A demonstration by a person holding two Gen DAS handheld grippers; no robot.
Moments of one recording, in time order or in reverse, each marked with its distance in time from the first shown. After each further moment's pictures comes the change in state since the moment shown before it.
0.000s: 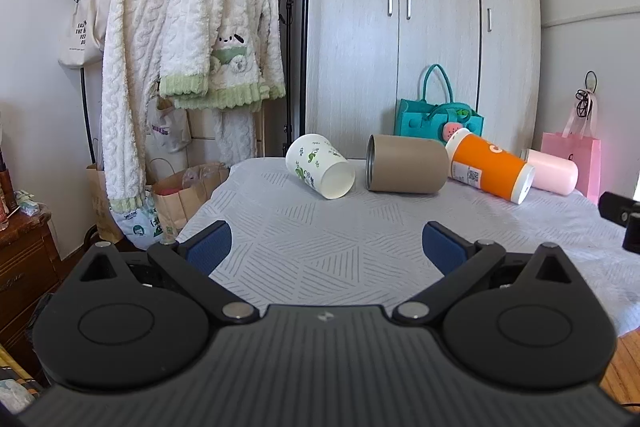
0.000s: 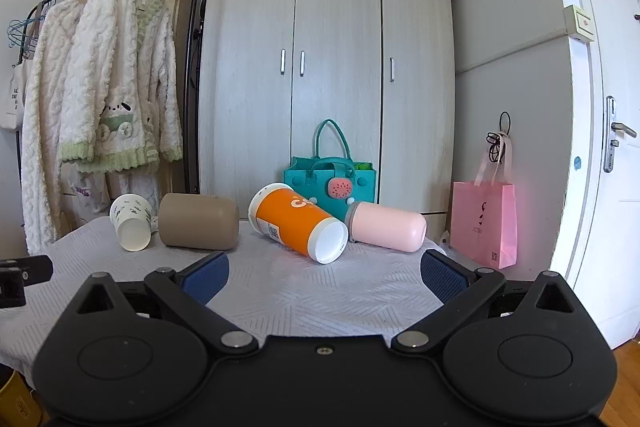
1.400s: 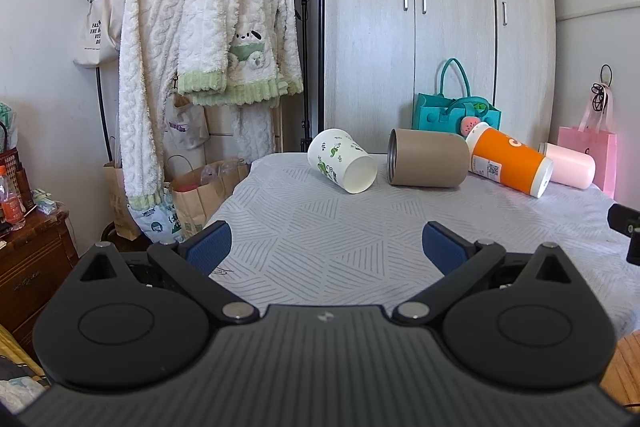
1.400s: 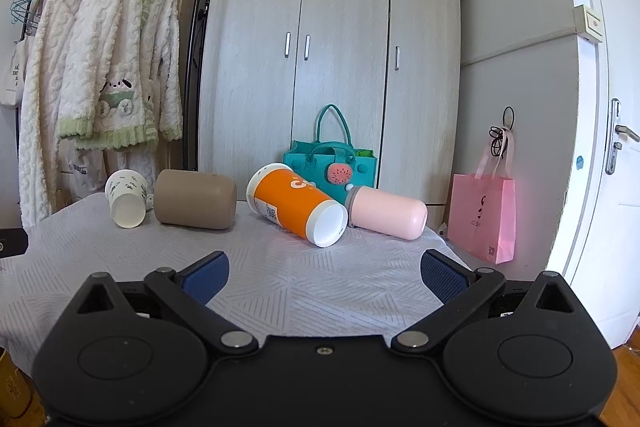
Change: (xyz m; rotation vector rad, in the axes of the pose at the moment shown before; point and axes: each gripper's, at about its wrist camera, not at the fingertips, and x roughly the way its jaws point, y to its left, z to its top) left arm 0.000 0.010 -0.004 0.003 0.019 0.056; right arm 0.009 0.003 -0.008 -0.039 0.039 -0.005
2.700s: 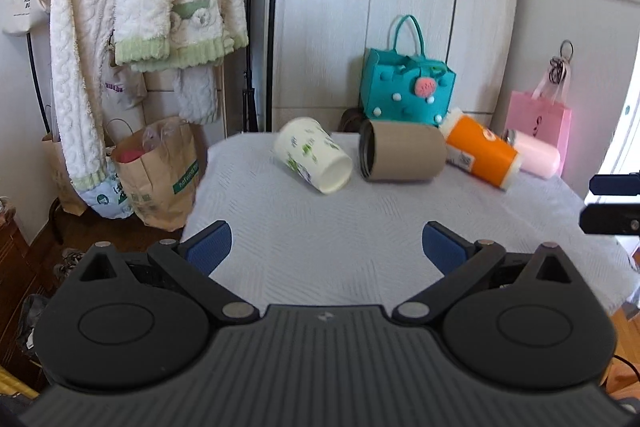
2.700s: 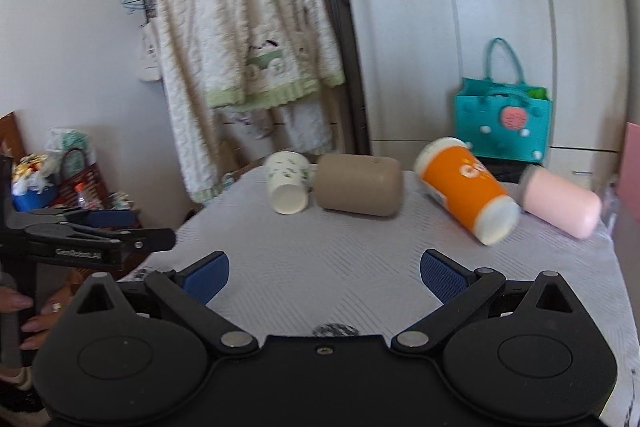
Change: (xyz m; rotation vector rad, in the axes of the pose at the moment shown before) left arm 0.052 0.045 0.077 0.016 0.217 -0.214; right arm 0.048 0.009 0.091 -0.005 0.279 0.631
